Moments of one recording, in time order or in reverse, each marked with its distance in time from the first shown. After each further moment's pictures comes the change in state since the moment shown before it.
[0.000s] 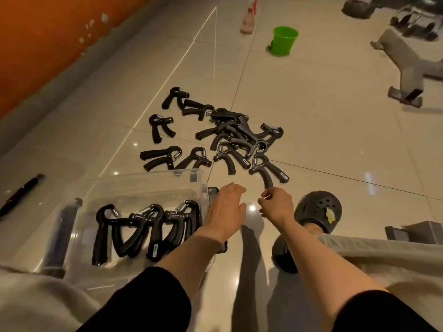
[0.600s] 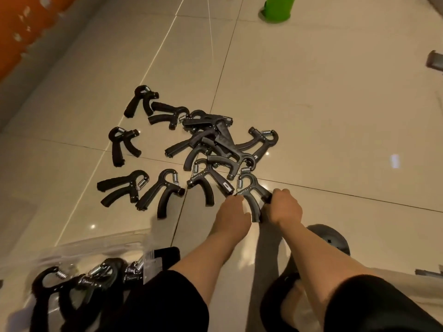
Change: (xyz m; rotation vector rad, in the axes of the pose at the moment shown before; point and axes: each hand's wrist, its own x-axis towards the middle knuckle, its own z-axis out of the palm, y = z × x) left_hand 0.180 0.019 0.091 -0.073 -0.273 -0.356; right_hand 0.181 0.026 -0.028 -0.535 -0.127 0.027
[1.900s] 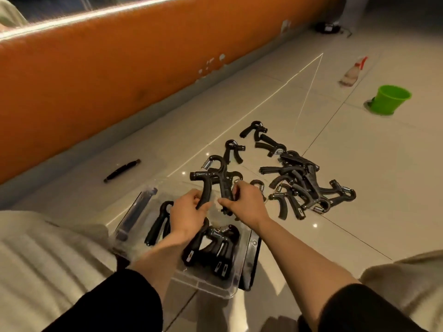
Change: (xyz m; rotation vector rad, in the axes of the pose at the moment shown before) left_hand -0.225 -0.165 -0.145 -0.279 0.845 -0.194; right_hand -0.224 -0.211 -0.015 0.320 -0.050 -0.879
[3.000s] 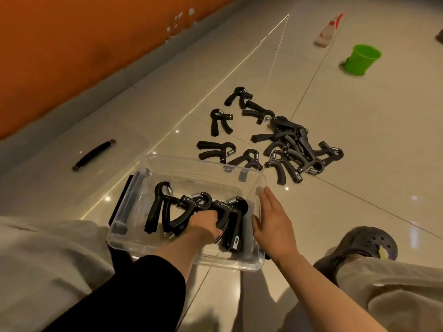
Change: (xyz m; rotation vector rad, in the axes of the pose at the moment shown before) left_hand -0.006 -0.080 0.050 0.524 -0.739 0.051; right_hand -0.096 0.045 0.066 -0.312 0.151 0.107
